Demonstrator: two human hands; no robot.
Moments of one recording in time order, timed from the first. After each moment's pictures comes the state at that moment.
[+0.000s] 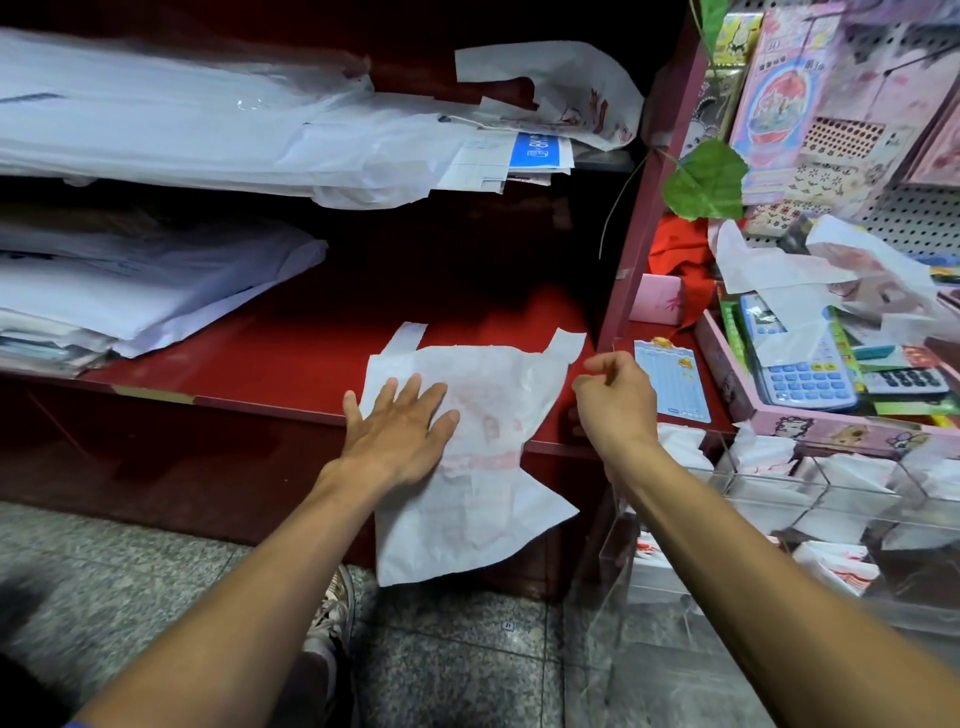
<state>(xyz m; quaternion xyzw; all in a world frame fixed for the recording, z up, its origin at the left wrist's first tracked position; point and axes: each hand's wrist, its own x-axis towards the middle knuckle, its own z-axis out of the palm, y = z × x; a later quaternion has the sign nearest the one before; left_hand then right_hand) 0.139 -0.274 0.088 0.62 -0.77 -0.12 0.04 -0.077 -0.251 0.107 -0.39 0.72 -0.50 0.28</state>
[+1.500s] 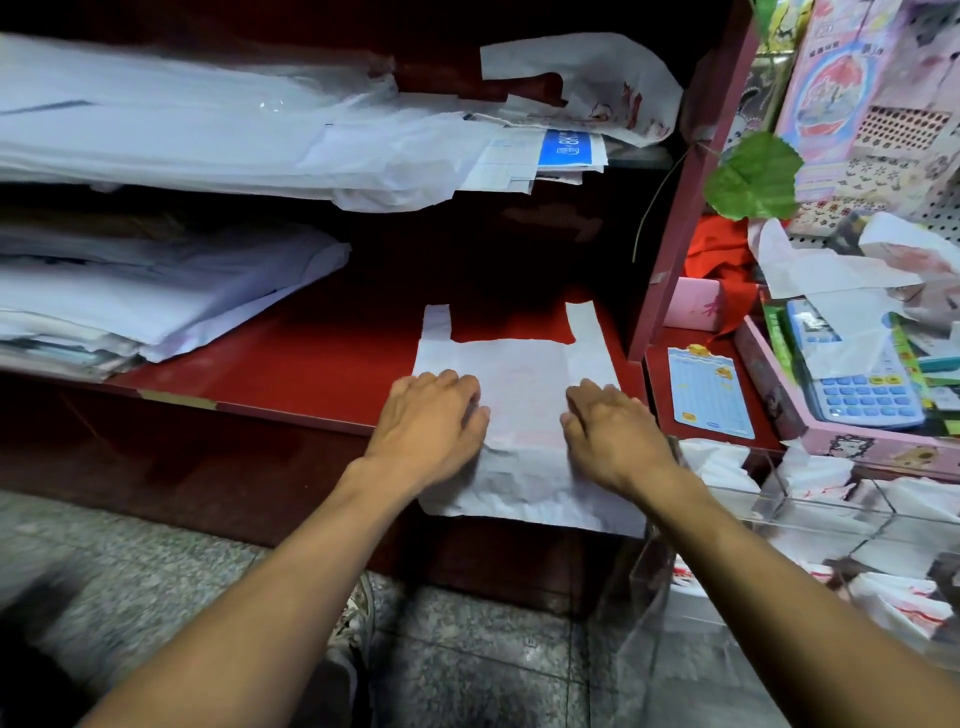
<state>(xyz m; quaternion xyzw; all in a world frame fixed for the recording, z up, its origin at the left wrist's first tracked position) 0.128 -0.289 0.094 0.54 -0.83 0.03 0.14 -0.087 -0.267 0.081 -0.71 0.70 -0.09 0.07</state>
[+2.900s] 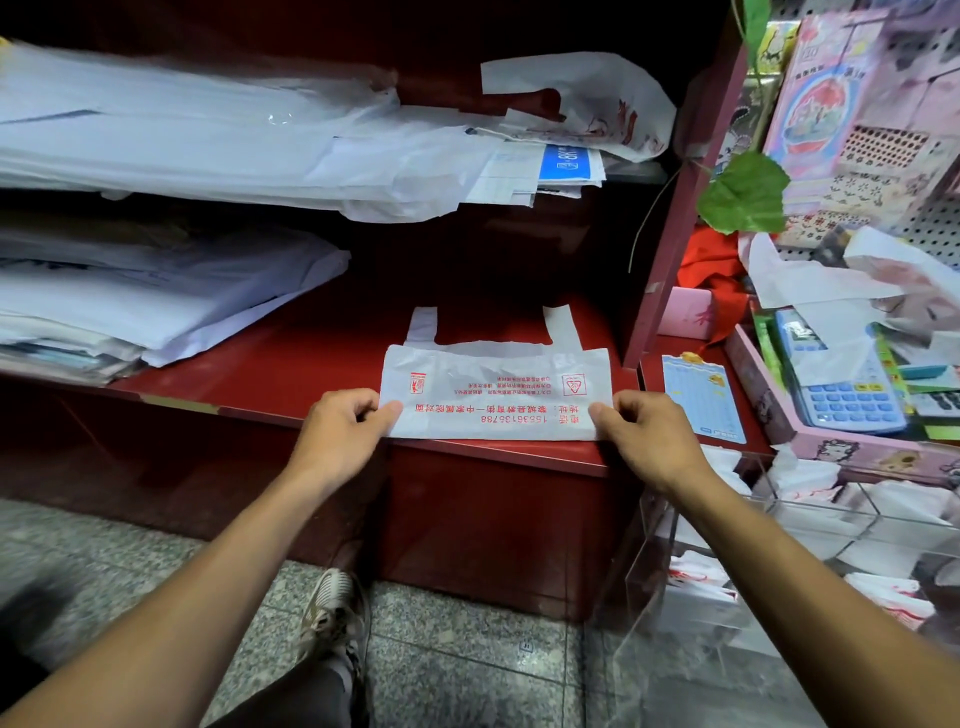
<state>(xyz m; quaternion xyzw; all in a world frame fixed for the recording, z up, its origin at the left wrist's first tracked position) 0.211 -0.301 0.073 0.61 -0.66 -0.23 0.38 -0.109 -0.256 0.090 -0.59 0.68 -0.38 0.21</state>
